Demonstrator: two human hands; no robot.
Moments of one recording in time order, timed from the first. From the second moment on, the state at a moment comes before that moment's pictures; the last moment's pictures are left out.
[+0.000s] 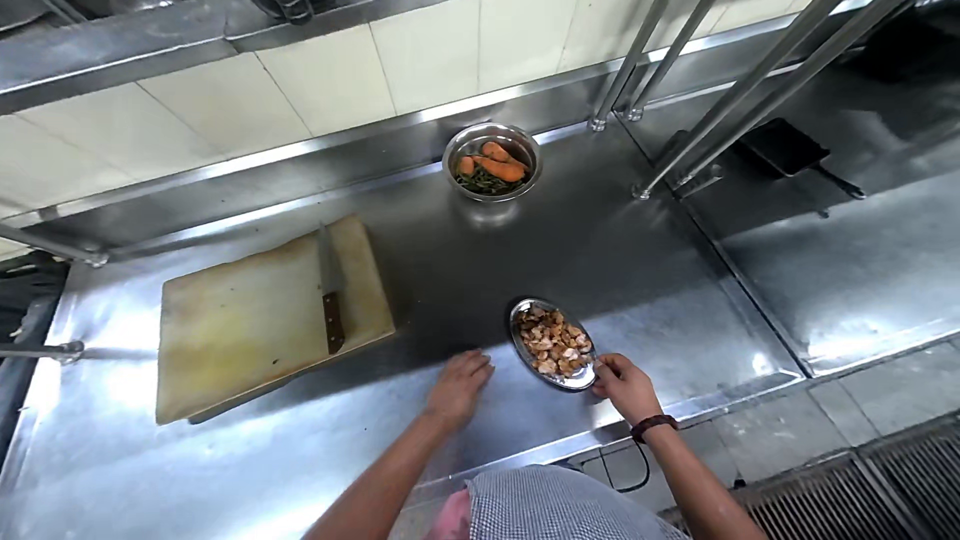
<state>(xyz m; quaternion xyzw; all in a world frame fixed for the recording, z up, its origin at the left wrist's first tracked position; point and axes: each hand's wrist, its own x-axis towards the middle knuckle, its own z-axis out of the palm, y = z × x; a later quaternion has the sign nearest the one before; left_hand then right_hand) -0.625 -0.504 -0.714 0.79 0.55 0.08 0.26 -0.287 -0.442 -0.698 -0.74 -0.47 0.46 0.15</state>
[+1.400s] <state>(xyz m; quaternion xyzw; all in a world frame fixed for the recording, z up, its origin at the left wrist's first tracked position) -0.408 -0.433 -0.619 0.63 0.63 0.29 0.35 -0.121 -0.478 -0.685 -0.60 -0.31 0.66 0.33</state>
